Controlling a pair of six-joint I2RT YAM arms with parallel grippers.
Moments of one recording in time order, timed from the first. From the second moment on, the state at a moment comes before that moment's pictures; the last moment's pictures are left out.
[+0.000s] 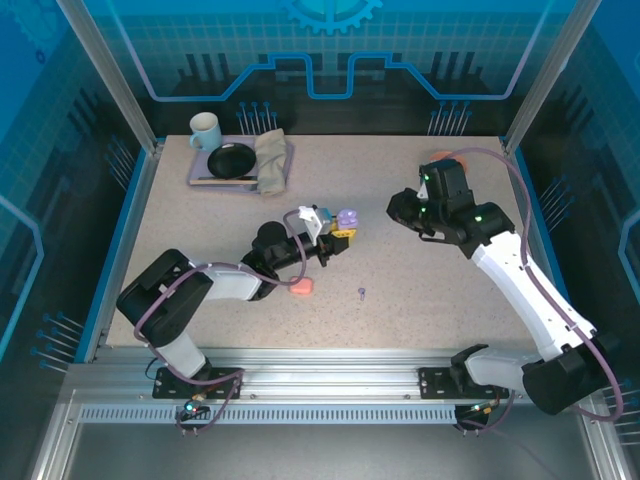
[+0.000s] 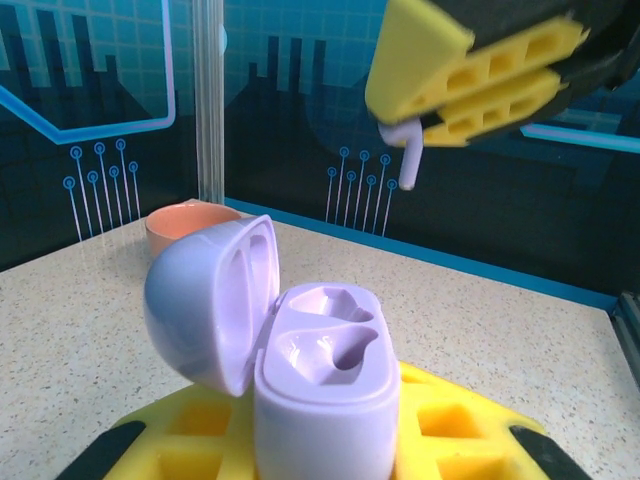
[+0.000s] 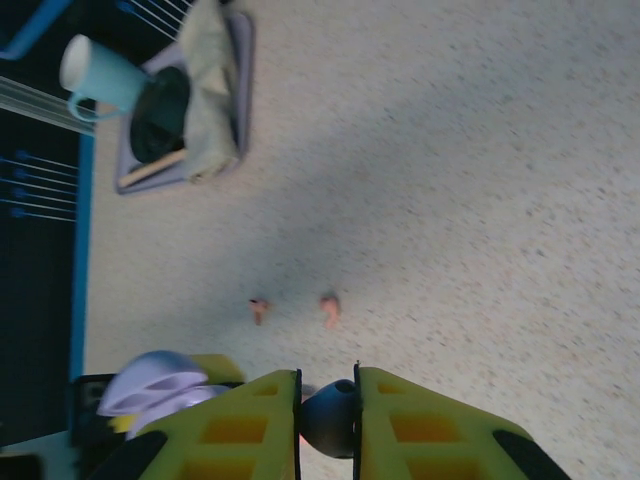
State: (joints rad) left arm -0.63 1.67 0.66 1.07 0.45 -0.11; right arm 0.40 1.22 1.26 -0.76 -0.13 0.77
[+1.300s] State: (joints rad) left arm -0.63 1.75 0.80 1.07 0.45 -0.17; right arm 0.44 1.22 1.15 -0.42 -0.32 0.77
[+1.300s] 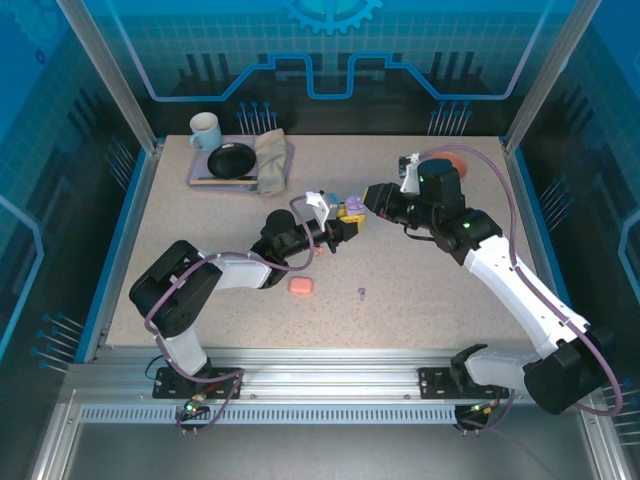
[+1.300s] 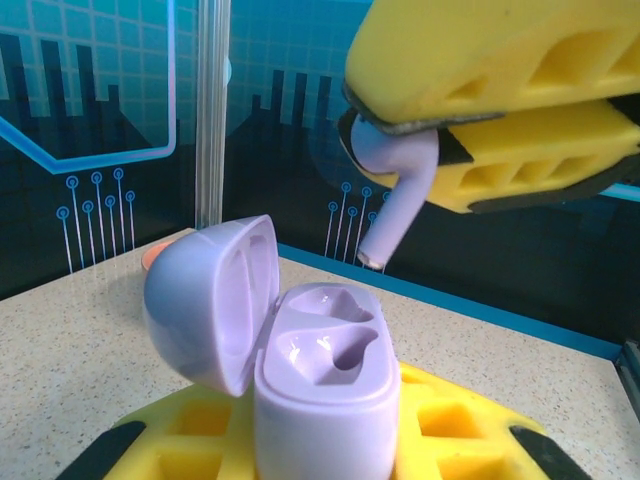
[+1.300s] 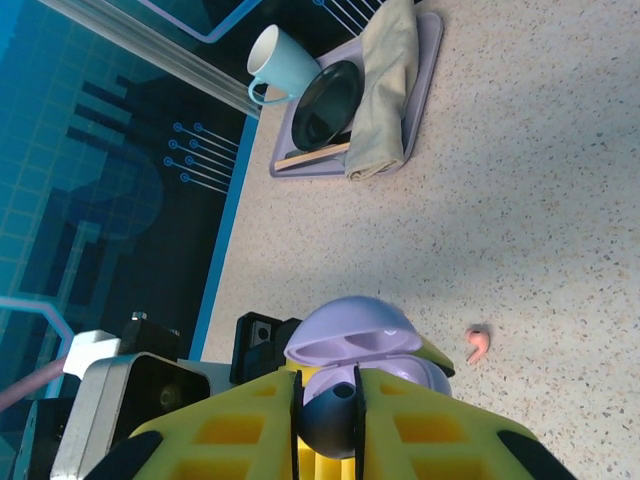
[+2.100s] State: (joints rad) left arm -0.62 1.75 0.80 1.06 0.45 -0.17; right arm 0.46 1.24 1.14 -0.41 -0.32 0.77
